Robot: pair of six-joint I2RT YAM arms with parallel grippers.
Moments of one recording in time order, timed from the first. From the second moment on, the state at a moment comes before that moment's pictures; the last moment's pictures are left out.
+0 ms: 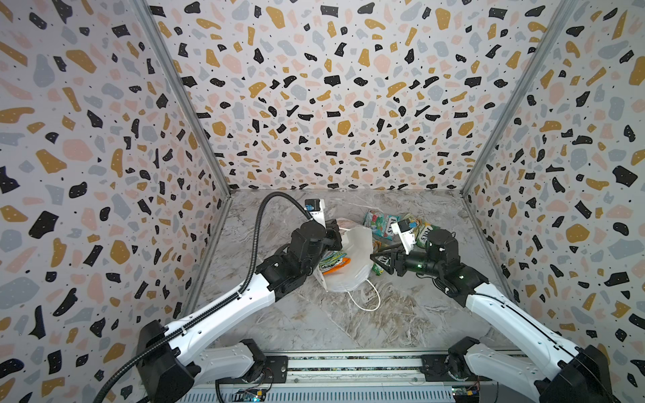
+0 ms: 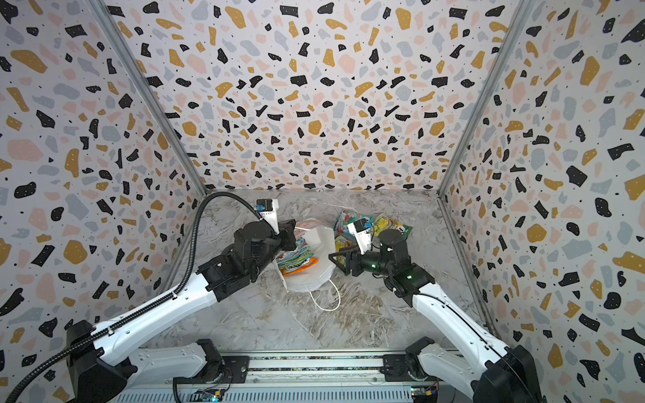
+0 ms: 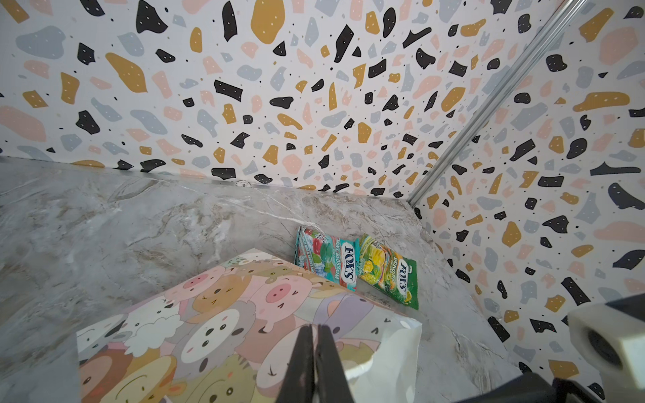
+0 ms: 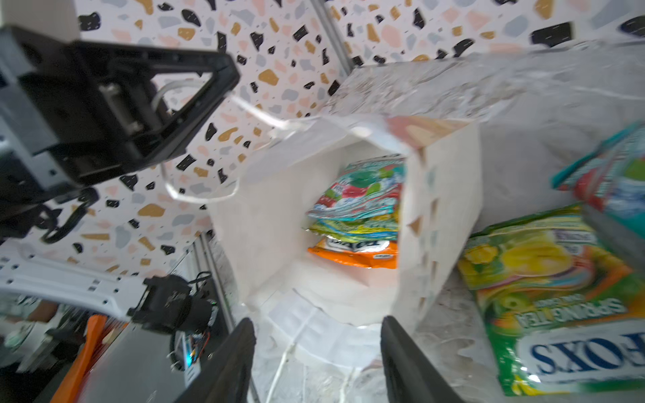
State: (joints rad) left arm -0.81 1.18 1.04 -0.13 -0.37 -0.51; right arm 0.56 1.04 0.75 -0.09 -0.63 0.37
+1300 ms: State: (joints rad) left arm -0.81 1.16 1.02 -0.12 -0.44 -0.55; right arm 0.76 1.54 0.99 -0.11 -0.44 0.26
